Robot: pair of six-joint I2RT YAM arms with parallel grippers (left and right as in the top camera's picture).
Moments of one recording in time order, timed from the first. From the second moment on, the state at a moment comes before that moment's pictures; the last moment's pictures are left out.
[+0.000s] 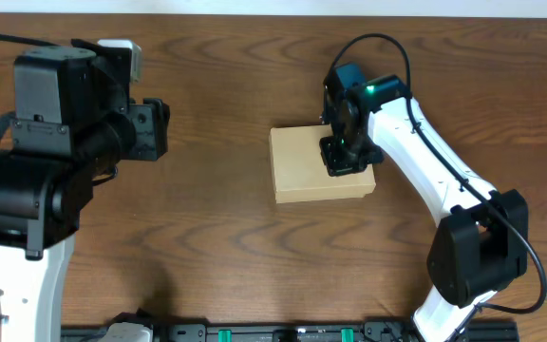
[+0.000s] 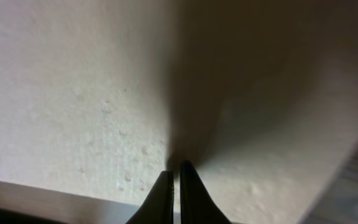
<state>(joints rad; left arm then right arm) -0.16 1.28 1.79 -1.29 0.06 -0.11 0.39 1.87 1.56 -1.28 -0.09 0.18</state>
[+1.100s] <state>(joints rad) -0.16 1.28 1.79 -1.26 0.00 -0.10 0.39 1.76 2.41 -1.48 0.23 0.20</state>
